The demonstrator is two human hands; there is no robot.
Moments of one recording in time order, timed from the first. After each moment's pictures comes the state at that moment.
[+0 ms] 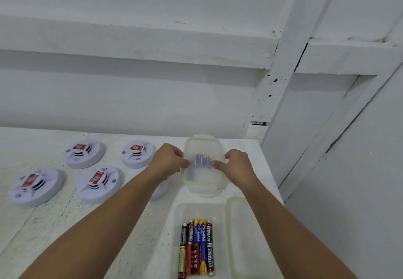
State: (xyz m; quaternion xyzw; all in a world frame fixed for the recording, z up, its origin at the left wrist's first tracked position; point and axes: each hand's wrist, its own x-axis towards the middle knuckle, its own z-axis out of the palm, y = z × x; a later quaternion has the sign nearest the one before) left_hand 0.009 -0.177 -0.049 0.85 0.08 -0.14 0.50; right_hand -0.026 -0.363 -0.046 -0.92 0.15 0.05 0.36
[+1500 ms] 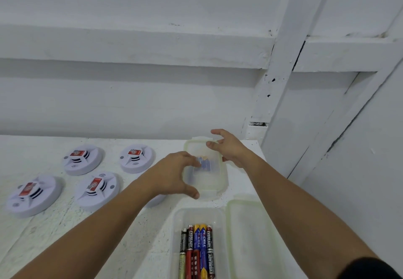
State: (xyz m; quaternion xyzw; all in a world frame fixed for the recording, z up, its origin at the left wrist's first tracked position) left_hand -0.014 -0.172 -0.033 0.93 -0.26 -0.10 0.23; right_hand 0.032 -0.371 -0.036 -0.80 0.07 0.13 0.57
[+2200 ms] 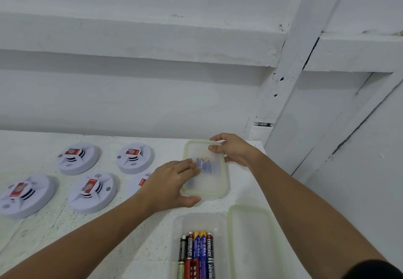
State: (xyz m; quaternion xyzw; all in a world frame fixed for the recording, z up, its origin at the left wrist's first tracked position) left_hand -0.016 -0.165 -0.070 0.91 -0.39 0.10 0.12; right_hand 0.063 -0.386 -0.054 -0.77 0.07 0.20 0.60
